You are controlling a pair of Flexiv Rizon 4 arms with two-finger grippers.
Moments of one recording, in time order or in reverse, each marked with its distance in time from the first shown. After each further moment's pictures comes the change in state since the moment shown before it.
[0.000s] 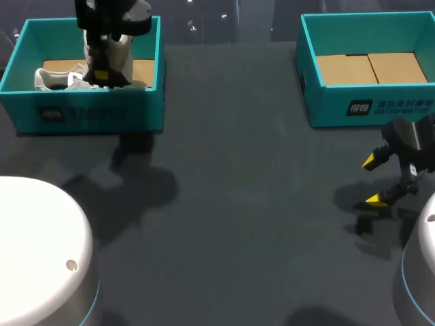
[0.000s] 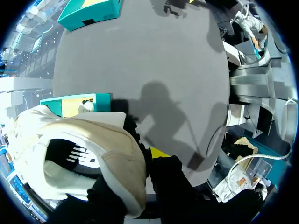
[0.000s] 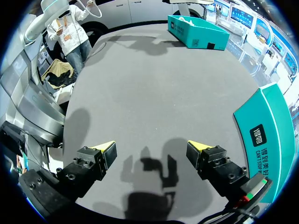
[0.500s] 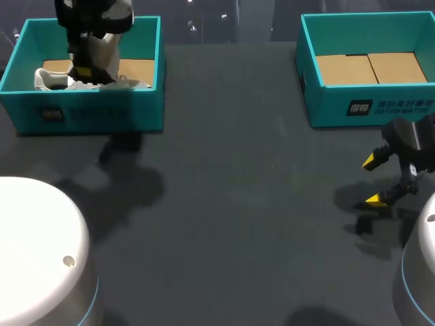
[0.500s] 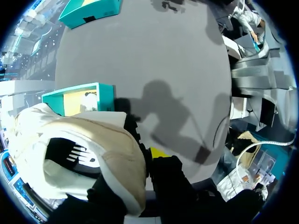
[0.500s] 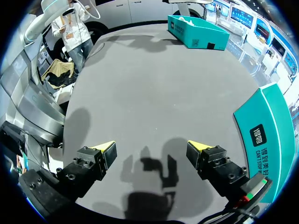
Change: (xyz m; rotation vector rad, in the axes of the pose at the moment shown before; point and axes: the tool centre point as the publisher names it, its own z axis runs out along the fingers) left arm -0.016 0.037 0.005 -0.020 -0.024 0.032; right arm 0.000 0.000 0.000 0.000 0.000 0.000
